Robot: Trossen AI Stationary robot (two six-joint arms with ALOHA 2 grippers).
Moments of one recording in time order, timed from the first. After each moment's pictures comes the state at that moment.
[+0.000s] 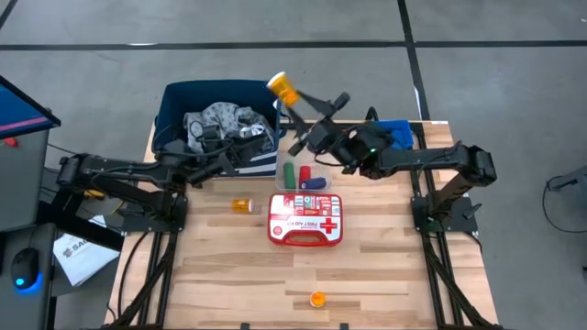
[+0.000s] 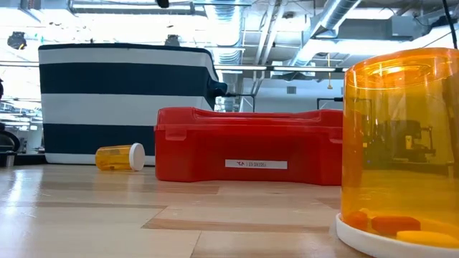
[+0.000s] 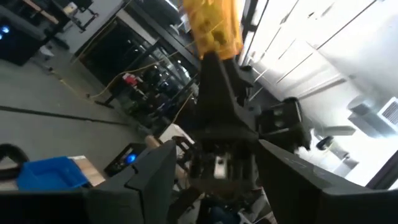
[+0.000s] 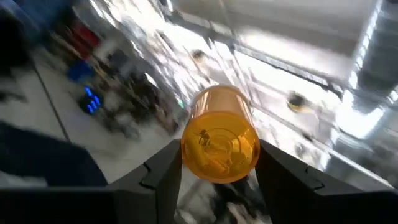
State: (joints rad) left arm -0.01 1.06 0.82 0.59 -0.39 -0.68; right arm -0.03 1.60 1.42 0.65 0.60 -0.99
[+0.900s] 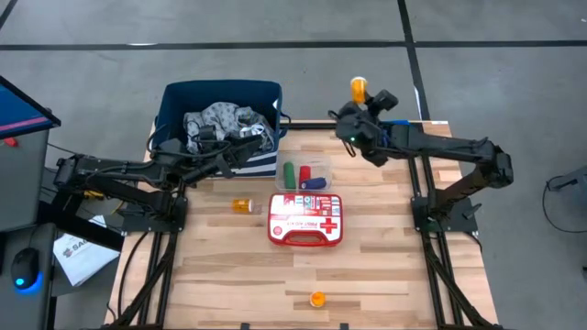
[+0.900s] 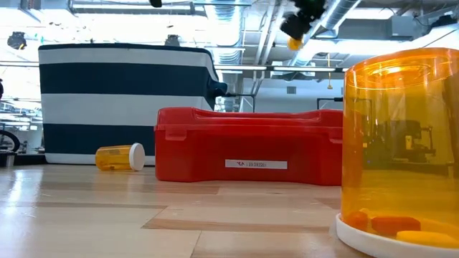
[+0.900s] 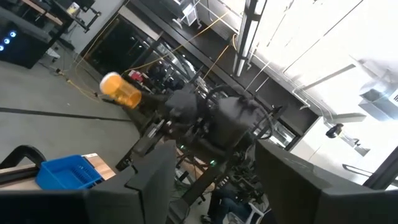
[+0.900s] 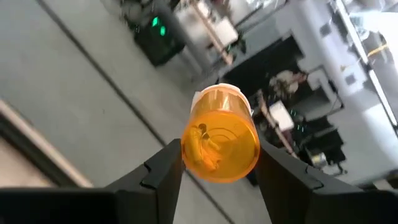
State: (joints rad) left arm -0.01 1.00 0.82 0.50 -0.39 -0.64; right arm -0.17 1.44 1.42 -0.62 1.28 -0.27
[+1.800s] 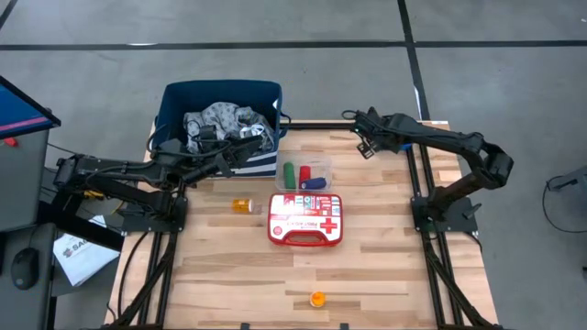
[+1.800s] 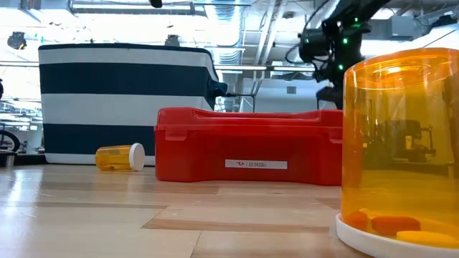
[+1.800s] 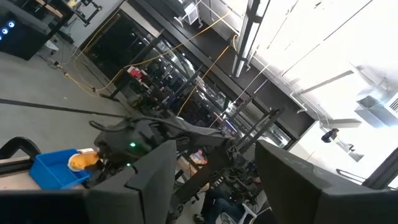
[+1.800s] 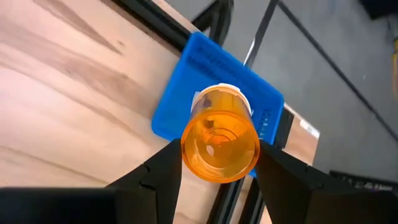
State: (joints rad) left arm -0.01 1.00 0.82 0.50 -0.39 -0.69; right arm -0.57 1.45 1.10 -1.04 0.66 0.36
